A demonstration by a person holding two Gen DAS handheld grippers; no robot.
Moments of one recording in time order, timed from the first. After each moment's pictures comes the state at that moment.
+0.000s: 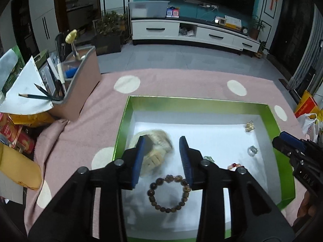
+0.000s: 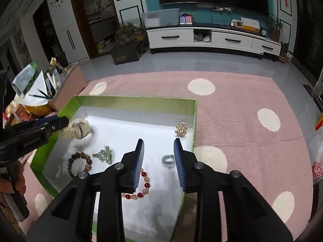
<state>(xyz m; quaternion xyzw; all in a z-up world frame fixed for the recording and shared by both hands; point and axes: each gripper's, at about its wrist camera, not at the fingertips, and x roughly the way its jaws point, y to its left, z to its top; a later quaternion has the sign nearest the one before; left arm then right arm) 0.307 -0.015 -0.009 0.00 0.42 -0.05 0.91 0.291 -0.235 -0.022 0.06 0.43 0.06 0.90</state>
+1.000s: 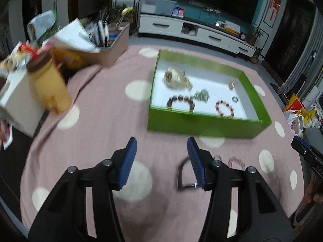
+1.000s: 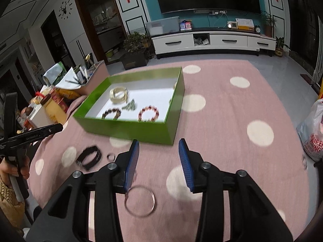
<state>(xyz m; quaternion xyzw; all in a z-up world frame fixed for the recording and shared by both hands) 0.129 0.055 -0.011 -0.06 0.44 -0.06 0.90 0.098 -0.253 0.005 0.09 0.41 0.08 0.90</state>
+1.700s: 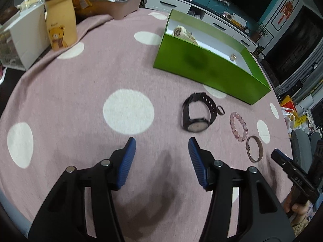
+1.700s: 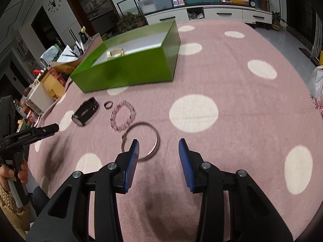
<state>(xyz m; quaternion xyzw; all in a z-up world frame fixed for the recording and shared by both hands) 0.069 0.070 -0.066 -0.13 0.50 -0.07 0.86 0.048 -0.241 -0.058 0.11 0.48 0.07 0.87</state>
